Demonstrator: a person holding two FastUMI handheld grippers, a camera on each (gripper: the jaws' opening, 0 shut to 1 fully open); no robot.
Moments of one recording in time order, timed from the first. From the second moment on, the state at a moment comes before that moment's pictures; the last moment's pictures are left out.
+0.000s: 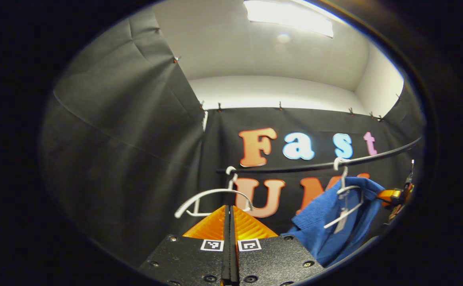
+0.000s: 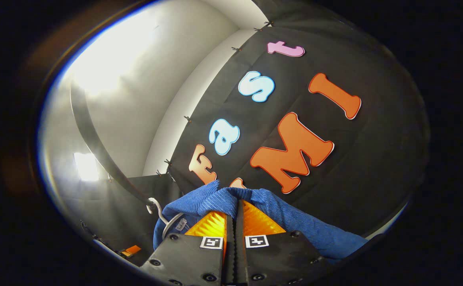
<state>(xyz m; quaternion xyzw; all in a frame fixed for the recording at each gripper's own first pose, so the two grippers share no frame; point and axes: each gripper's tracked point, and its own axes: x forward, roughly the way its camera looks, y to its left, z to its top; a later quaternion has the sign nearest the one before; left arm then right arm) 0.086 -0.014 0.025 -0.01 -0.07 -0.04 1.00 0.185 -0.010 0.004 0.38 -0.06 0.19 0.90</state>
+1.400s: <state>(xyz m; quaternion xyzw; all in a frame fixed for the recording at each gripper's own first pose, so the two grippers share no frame) 0.119 -0.087 -0.044 -0.01 0.00 -0.11 0.99 0.190 -0.028 0.015 0.43 -0.07 0.26 0.86</state>
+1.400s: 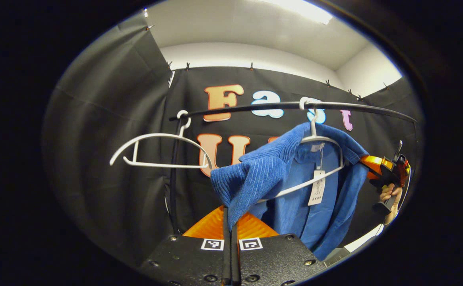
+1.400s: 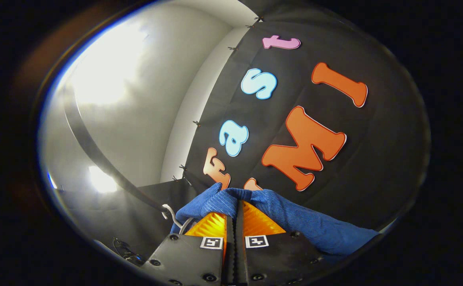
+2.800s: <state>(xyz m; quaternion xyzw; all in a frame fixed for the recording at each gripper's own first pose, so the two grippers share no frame) 0.176 -0.049 -0.109 -0.08 0.06 -0.10 0.99 0.241 -0.078 -0.080 0.38 0.00 0.13 0.92</state>
